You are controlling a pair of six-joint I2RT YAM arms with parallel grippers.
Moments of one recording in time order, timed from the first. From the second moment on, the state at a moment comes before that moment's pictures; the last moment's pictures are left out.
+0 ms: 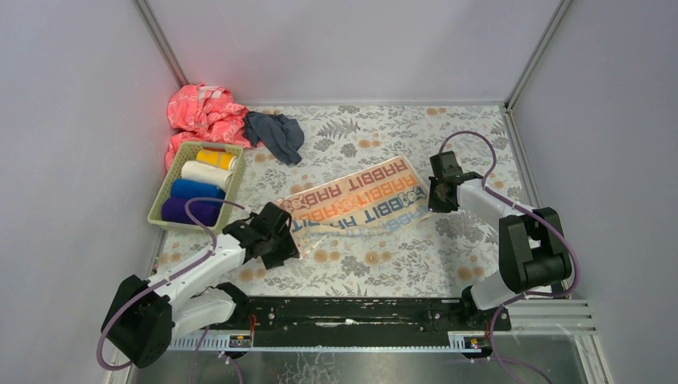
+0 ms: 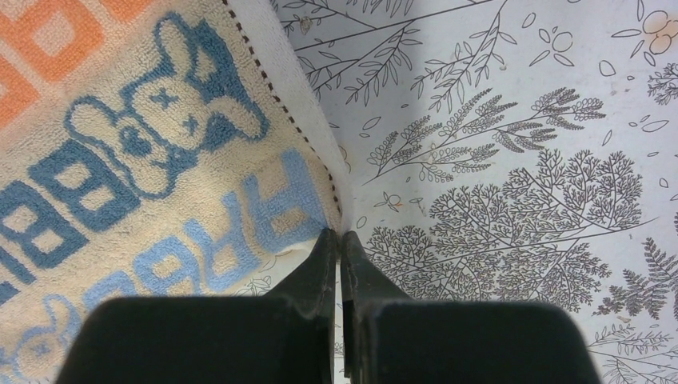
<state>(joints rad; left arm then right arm) -0.58 1.03 0.53 -0.70 -0.02 -1.01 0.24 1.53 0.88 -0.50 0.19 0.35</state>
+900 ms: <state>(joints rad) -0.66 1.30 0.61 -0.58 -0.18 -1.02 0.24 1.53 0.88 -0.49 0.19 0.35</state>
